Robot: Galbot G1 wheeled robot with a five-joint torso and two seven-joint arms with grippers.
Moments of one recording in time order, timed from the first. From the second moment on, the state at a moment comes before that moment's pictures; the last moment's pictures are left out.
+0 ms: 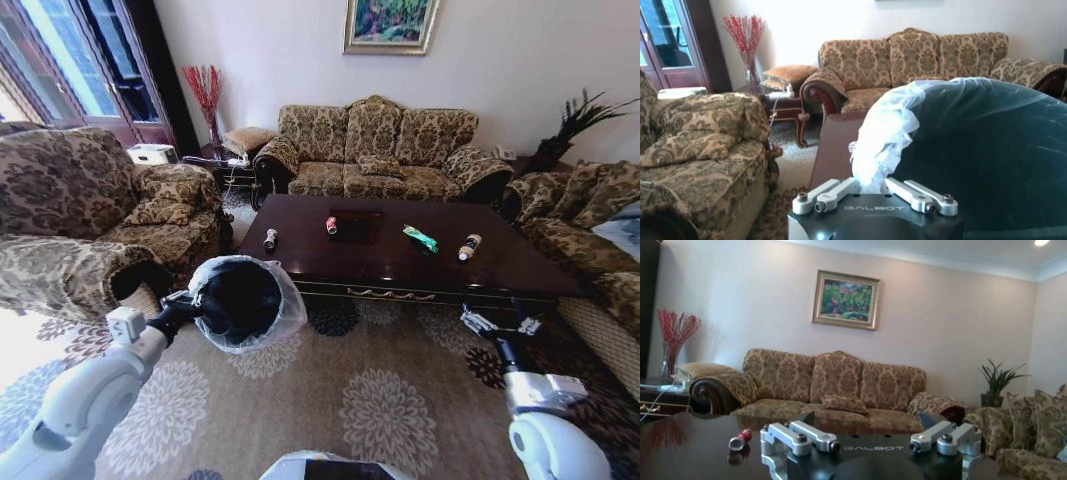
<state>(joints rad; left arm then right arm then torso) 1.66 -0.93 -0.96 -2.37 -0.73 0.51 -0.07 -1.67 1.30 0.92 2.20 0.34 0.01 0.00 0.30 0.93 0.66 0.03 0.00</state>
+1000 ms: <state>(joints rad) 1.64 -0.94 -0.95 -2.37 -0.74 0.50 -0.06 -1.66 1.30 0.92 2.21 0.34 -0.01 0.00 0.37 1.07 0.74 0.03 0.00</state>
